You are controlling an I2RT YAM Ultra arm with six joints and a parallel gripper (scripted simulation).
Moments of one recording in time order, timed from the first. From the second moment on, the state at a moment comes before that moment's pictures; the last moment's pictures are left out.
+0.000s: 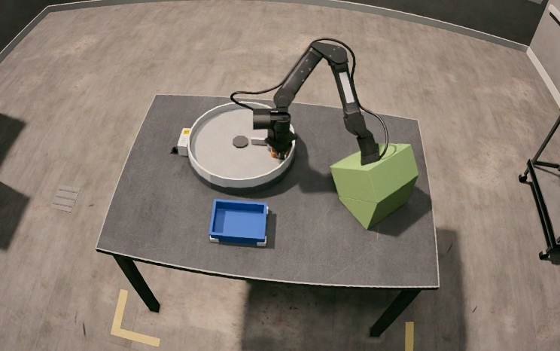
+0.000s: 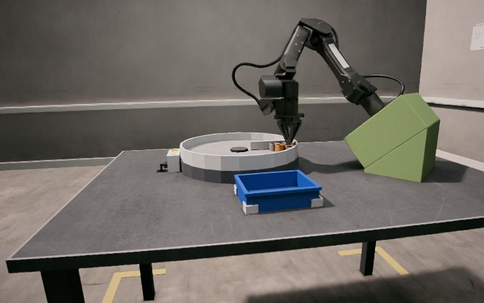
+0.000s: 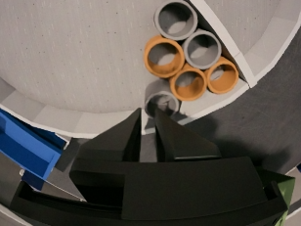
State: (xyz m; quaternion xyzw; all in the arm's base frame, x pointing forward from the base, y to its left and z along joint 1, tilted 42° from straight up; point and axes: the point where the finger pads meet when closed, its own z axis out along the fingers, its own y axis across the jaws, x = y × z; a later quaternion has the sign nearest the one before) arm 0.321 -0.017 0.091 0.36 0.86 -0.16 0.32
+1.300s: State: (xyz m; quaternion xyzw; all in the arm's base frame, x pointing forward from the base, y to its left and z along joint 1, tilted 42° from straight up) arm 0.322 -0.017 0.084 0.35 0.87 -0.16 0.32
